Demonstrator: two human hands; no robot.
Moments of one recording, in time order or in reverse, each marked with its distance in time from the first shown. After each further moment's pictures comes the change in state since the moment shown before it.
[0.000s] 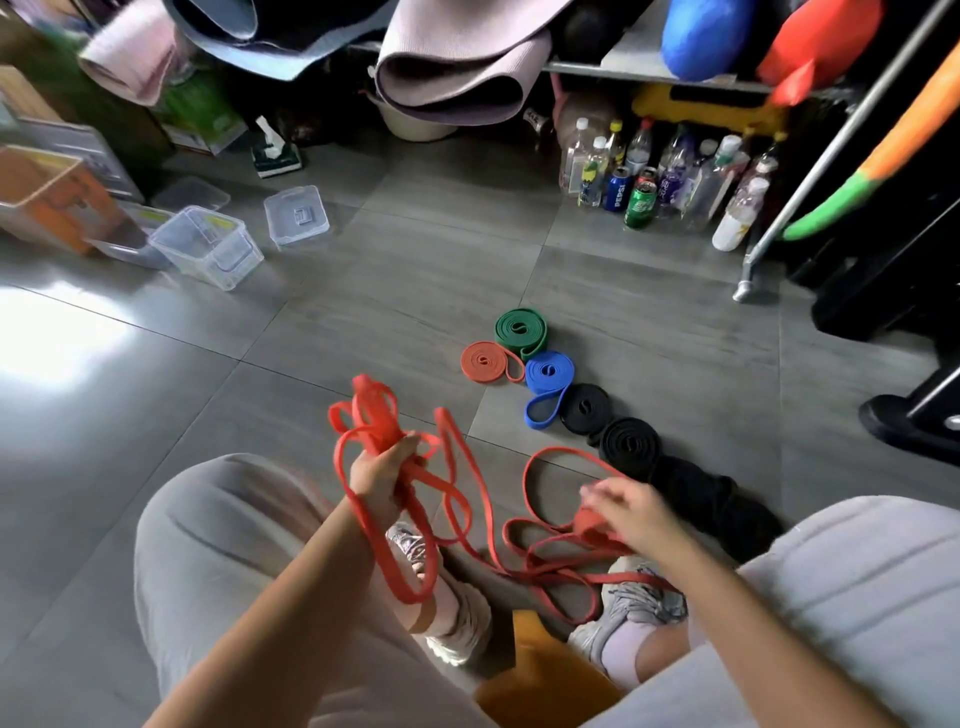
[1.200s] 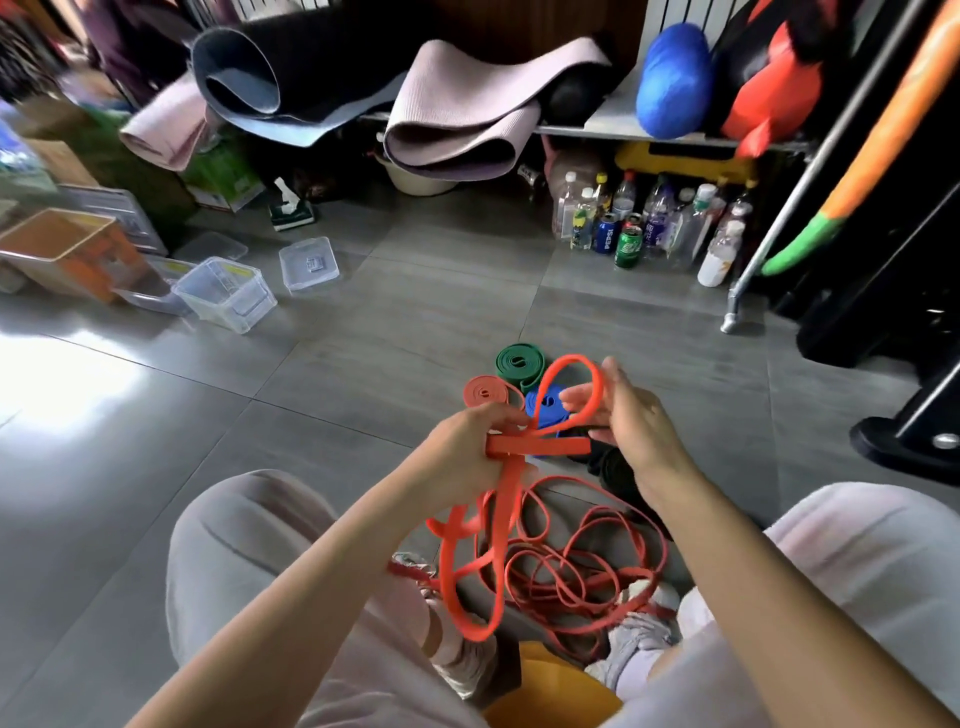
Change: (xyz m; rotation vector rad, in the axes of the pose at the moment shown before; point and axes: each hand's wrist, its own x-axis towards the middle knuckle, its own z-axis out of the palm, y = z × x) left_hand -0.110 0.076 0.064 1.141 -0.497 0.711; right_hand -0.019 -0.134 -0.037 0.475 0.202 -0.212
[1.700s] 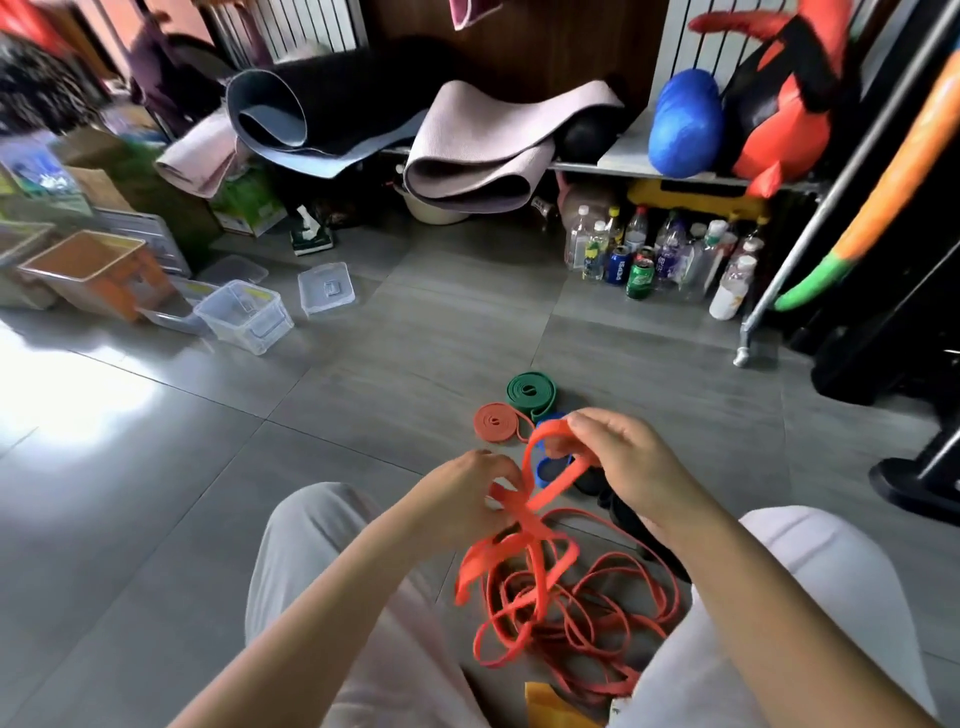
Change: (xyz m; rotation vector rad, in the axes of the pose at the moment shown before) left_hand -0.005 -0.005 -0.009 0.225 -0.107 0.029; right_hand -0.018 -0.034 0.009 -0.036 -0.311 -0.176
